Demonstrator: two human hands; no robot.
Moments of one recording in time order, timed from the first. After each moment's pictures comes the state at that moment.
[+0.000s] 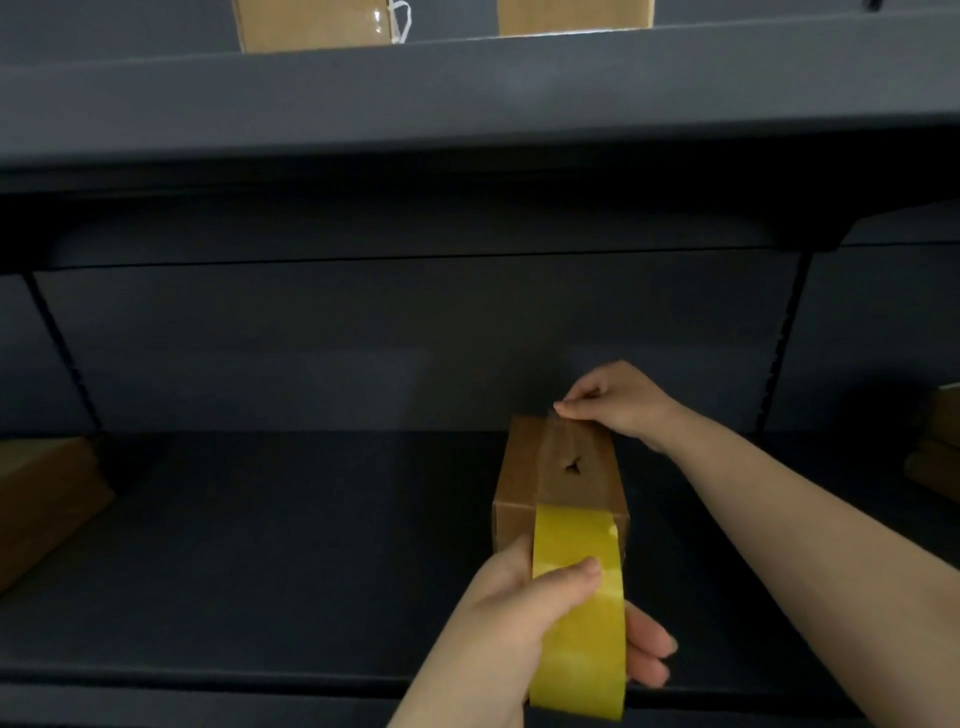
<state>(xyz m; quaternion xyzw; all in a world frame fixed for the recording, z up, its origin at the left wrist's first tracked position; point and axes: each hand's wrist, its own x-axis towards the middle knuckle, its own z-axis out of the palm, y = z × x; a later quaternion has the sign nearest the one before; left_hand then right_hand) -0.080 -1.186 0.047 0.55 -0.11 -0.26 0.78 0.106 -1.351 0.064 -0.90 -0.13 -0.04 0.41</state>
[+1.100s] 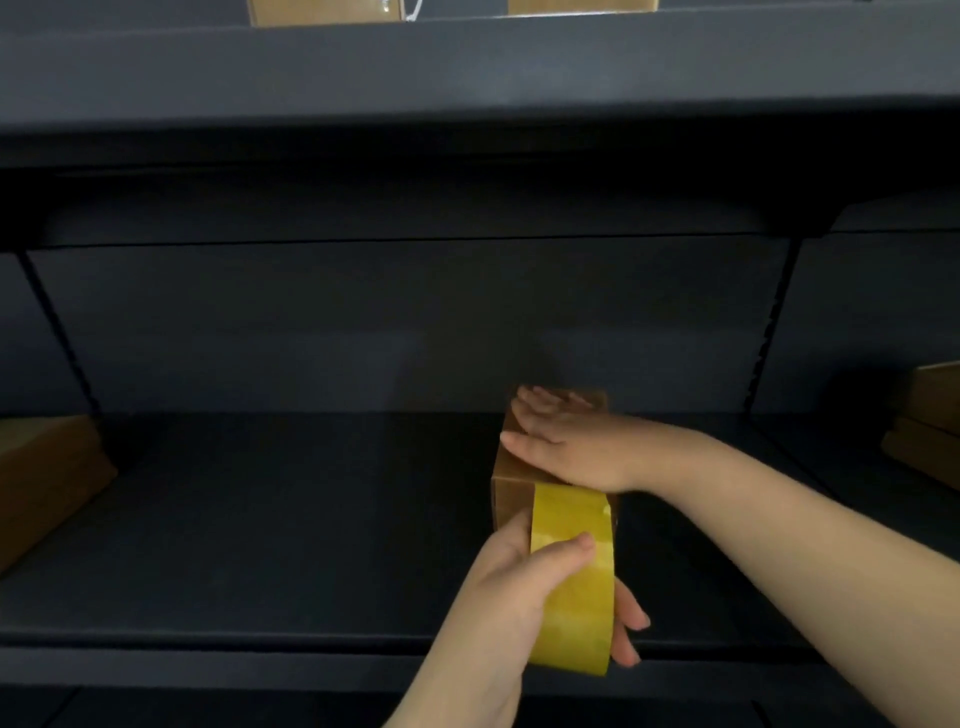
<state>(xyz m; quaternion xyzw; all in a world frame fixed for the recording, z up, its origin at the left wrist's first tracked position) -0.084 -1.190 0.030 0.57 -0.13 -0.20 0.79 0.033 -1.314 0.066 -0.96 -0.26 0.07 0.06</state>
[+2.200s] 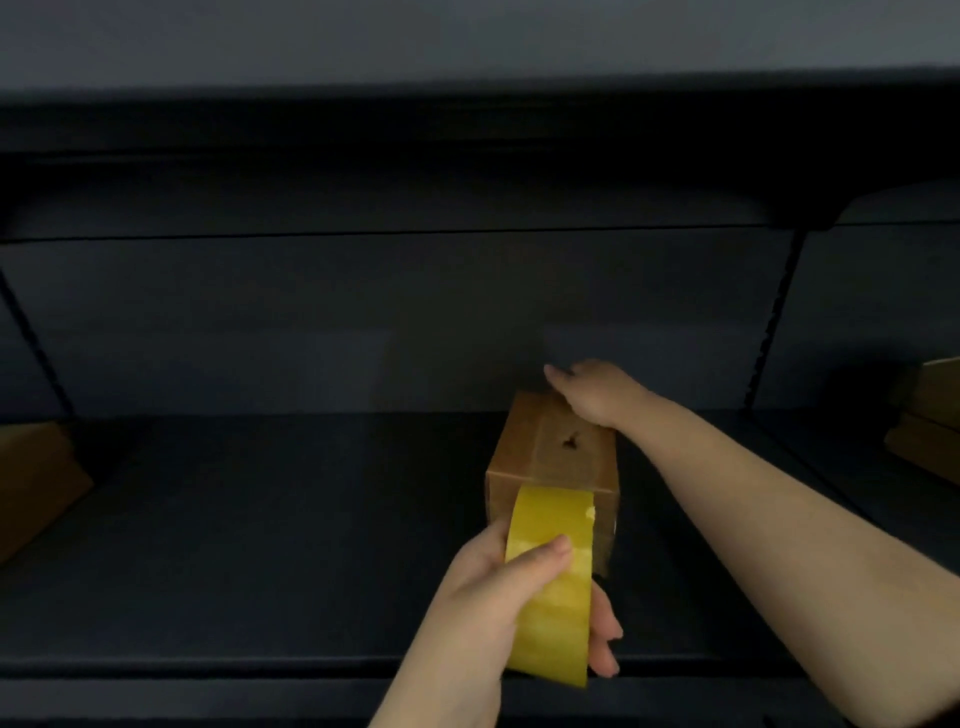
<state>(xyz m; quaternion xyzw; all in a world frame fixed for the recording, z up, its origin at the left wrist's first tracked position) -0.078 -1.171 0.029 0.54 -0.12 -0.20 0.81 0.110 -1.326 0.057 -0.97 -0.05 -0.03 0.24</state>
